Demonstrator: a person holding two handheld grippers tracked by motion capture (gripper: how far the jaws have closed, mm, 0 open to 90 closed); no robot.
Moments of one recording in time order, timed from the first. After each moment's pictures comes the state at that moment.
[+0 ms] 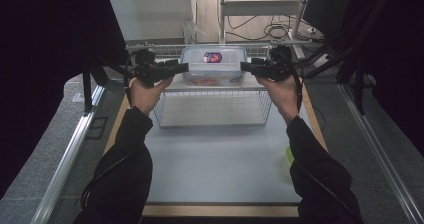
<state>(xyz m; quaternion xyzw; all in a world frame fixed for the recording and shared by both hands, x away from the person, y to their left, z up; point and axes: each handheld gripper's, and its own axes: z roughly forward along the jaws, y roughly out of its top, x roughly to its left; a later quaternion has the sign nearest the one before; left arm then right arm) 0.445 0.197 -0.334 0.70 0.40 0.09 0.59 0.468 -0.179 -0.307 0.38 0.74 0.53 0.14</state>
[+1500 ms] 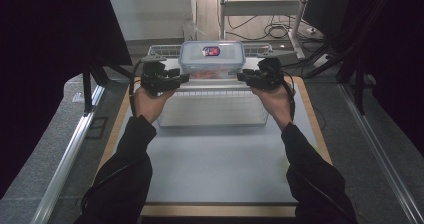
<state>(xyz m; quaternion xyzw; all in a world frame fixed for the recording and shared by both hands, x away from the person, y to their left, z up) 0.429 0.177 -0.350 0.74 0.40 0.18 0.50 0.461 -0.162 -0.335 0.35 0.78 0.49 0.17</state>
